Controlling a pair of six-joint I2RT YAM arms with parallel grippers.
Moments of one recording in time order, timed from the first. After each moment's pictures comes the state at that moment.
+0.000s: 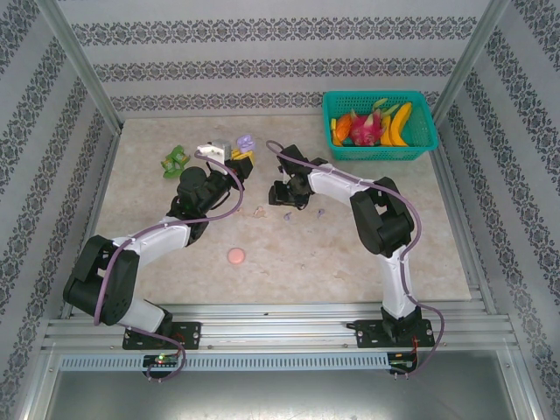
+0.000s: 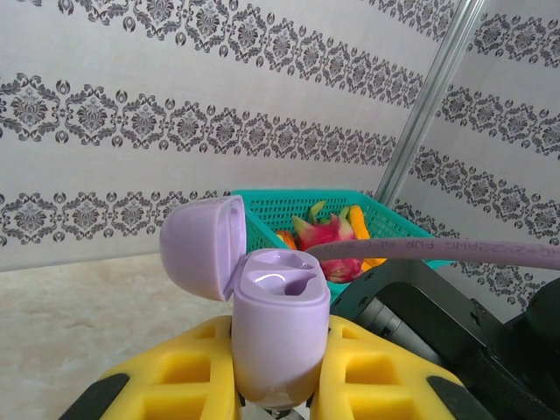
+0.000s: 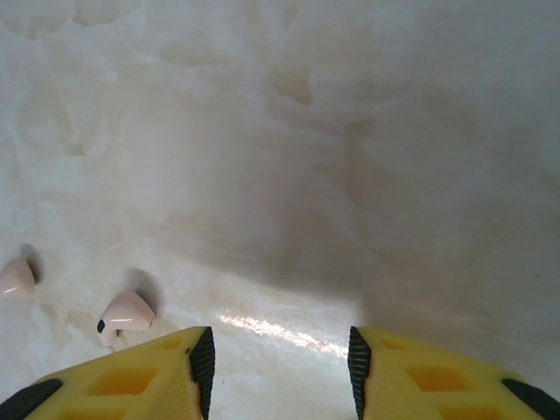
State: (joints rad) left arm -0.38 1.47 0.74 0.78 0.18 -0.29; right arm 0.55 2.14 1.57 -0.60 -0.23 0.54
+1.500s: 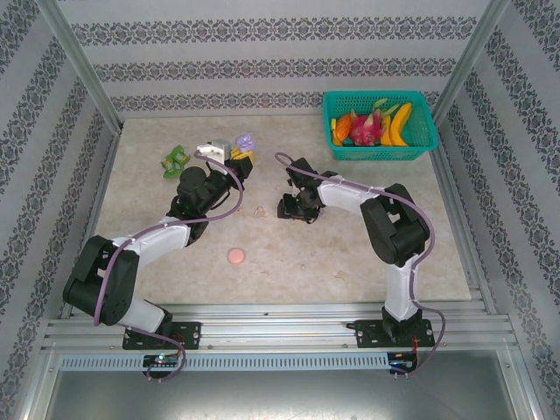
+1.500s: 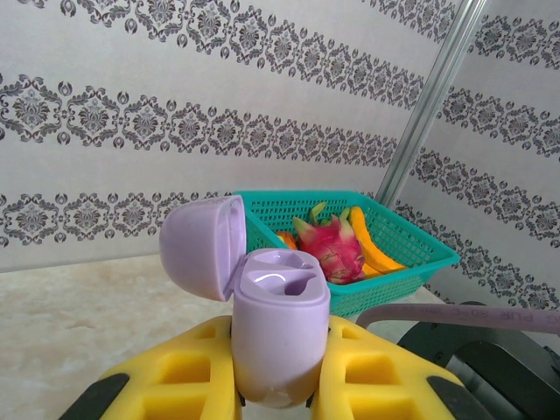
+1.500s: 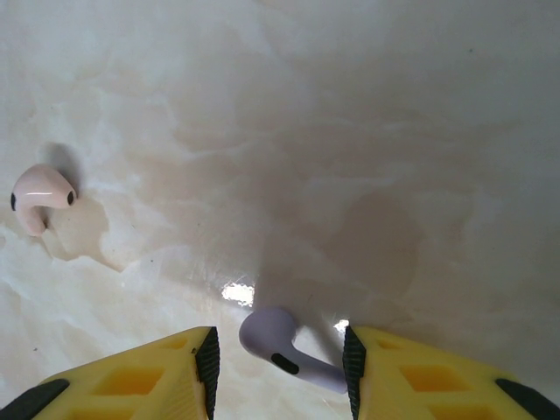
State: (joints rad) left arm -0.38 1.47 0.74 0.78 0.18 -0.29; right arm 0.55 1.99 1.32 -0.54 -0.25 0.58
